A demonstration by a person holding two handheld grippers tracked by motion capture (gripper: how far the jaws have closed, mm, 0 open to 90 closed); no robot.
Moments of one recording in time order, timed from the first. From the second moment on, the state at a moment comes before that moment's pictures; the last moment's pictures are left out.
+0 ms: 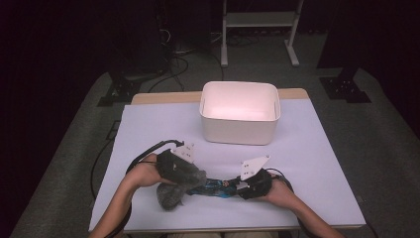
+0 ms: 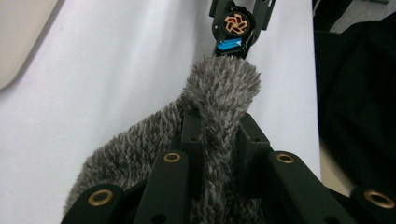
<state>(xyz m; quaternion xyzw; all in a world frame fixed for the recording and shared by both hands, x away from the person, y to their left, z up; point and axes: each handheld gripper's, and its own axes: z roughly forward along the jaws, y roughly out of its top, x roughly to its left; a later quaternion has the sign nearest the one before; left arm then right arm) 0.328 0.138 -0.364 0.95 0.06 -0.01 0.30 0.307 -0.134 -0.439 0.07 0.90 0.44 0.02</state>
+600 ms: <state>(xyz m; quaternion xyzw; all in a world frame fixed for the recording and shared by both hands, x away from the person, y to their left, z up) 0.332 0.133 -0.368 0.95 0.06 -0.03 0.31 0.317 -0.095 -0.441 0.05 0.91 0.41 -0.01</state>
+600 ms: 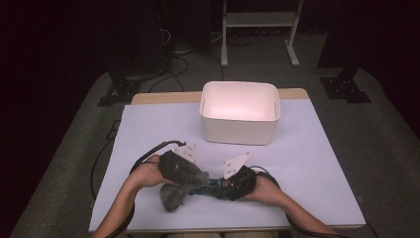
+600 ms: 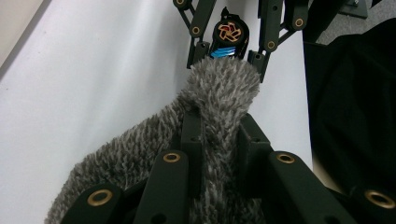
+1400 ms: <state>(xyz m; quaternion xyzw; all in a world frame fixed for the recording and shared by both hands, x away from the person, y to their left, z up) 0.353 0.100 -0.365 0.95 0.06 -0.04 0.31 0.347 -0.135 -0.420 0.04 0.92 0.39 0.01</state>
